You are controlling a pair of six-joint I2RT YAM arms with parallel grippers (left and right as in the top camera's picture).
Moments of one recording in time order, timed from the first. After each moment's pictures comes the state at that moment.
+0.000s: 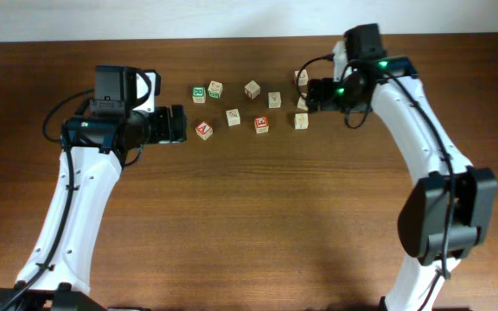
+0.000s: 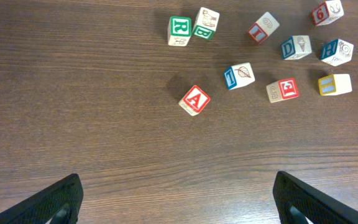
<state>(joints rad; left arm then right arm) -0.08 1.53 1.37 -0.80 0.12 -0.12 0.16 2.02 1.76 -0.90 -0.15 0.14</state>
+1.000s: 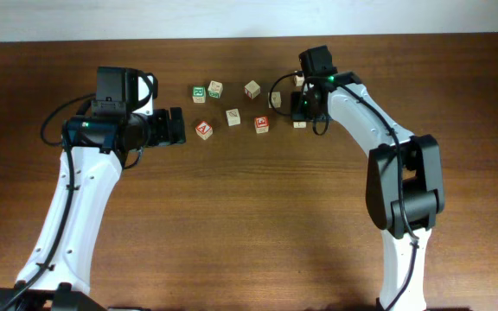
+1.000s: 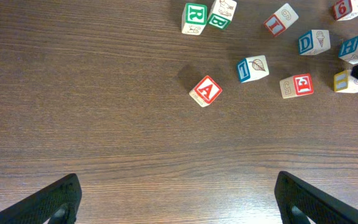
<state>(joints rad) -0.08 1.53 1.37 -0.84 0.09 -0.15 0.26 2.25 1.77 -0.71 0.00 0.24</state>
